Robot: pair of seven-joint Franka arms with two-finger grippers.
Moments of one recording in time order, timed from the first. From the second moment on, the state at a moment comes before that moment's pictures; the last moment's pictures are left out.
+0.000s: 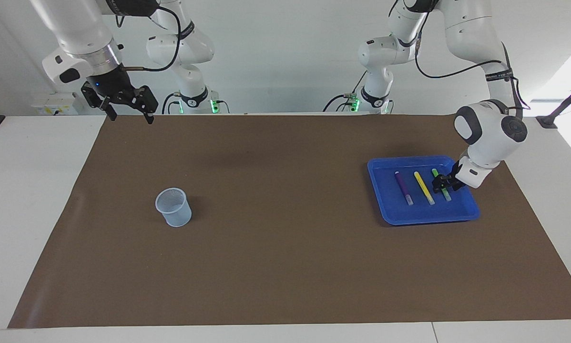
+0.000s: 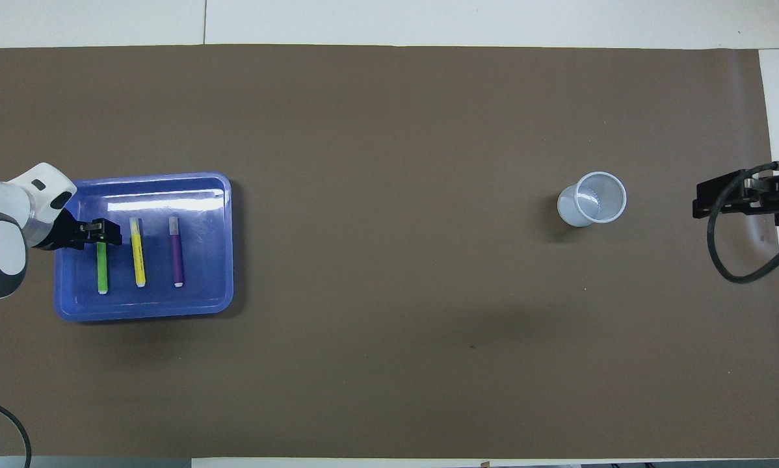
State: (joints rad) left arm 0.11 0.21 0.04 -2.11 -0.02 2.24 0.13; right arm 0.05 -0.05 -0.02 -1.58 -0.02 1.49 0.15
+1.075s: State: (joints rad) left arm 0.12 0.21 0.04 -2.11 -0.02 2.24 0.13; right arm 0.05 -0.05 -0.02 -1.58 -0.02 1.49 0.15
